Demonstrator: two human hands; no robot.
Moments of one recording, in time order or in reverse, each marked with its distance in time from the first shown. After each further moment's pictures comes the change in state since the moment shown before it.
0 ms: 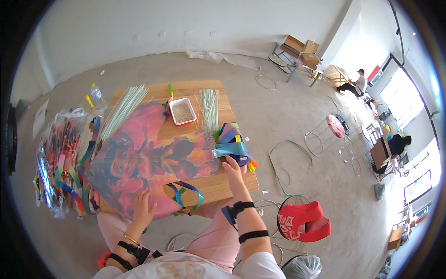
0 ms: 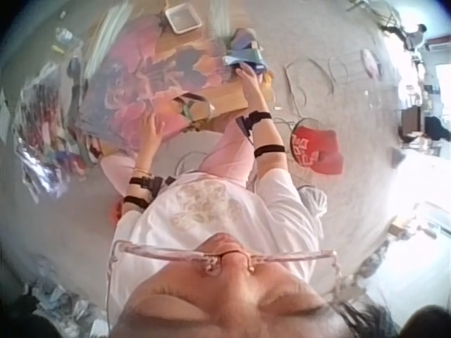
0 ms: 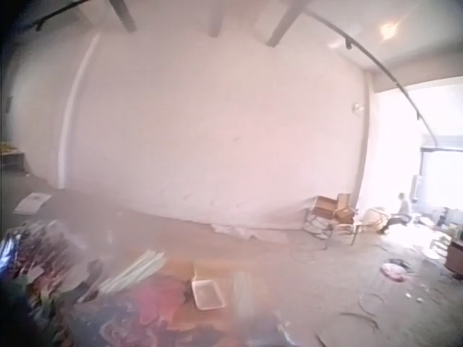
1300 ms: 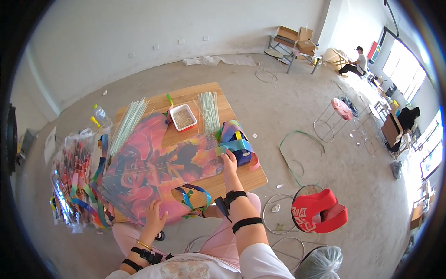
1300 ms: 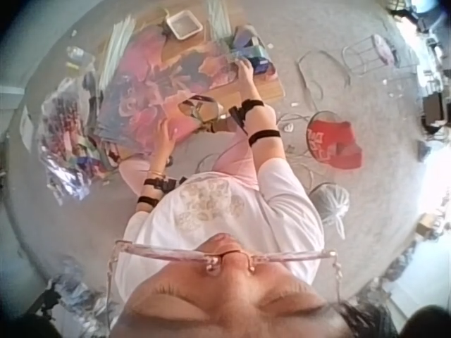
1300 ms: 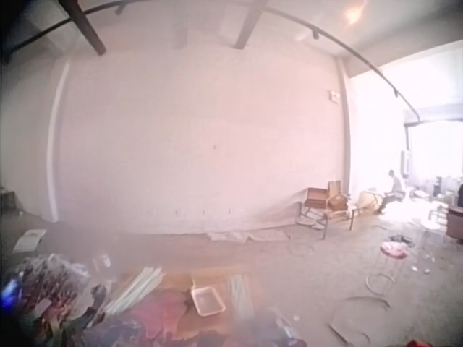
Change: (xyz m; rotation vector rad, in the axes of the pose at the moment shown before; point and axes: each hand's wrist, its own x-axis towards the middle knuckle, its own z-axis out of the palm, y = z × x) left_hand -0.019 -0.012 0.012 0.054 -0.081 -0.039; right_hand 0.023 0.012 0.045 0.229 0.183 0.013
